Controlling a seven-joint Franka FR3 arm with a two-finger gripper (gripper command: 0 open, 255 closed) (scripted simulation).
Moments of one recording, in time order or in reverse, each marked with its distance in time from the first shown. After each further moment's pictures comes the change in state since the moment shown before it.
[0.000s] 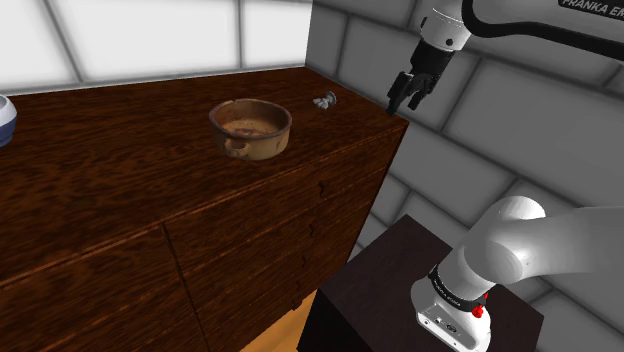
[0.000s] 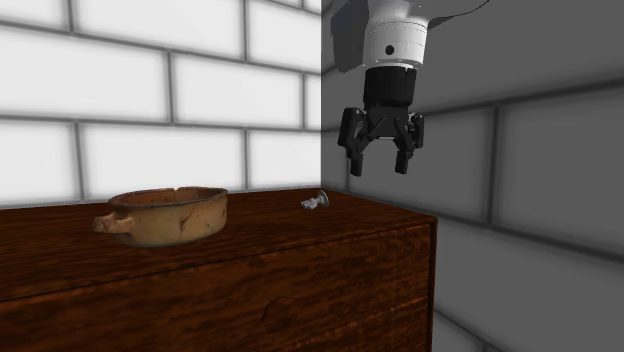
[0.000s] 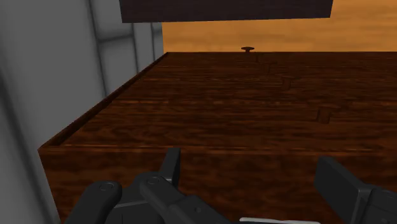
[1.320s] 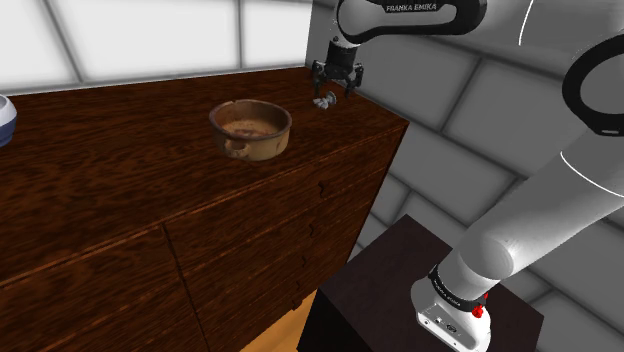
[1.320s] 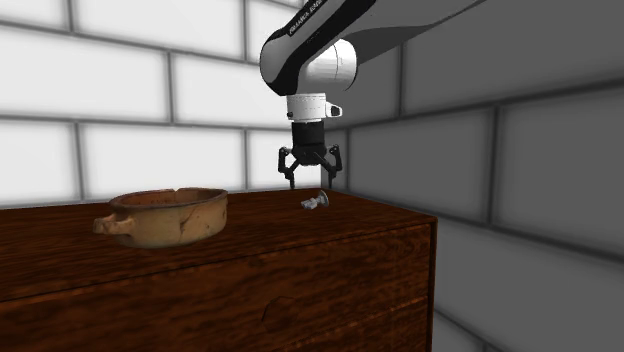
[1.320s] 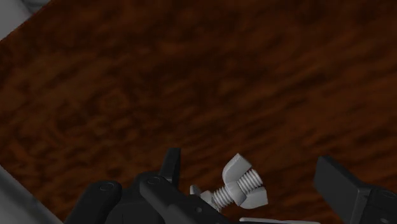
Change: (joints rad) arm -0.121 0.681 0.185 0.441 -0.102 0.229 0.598
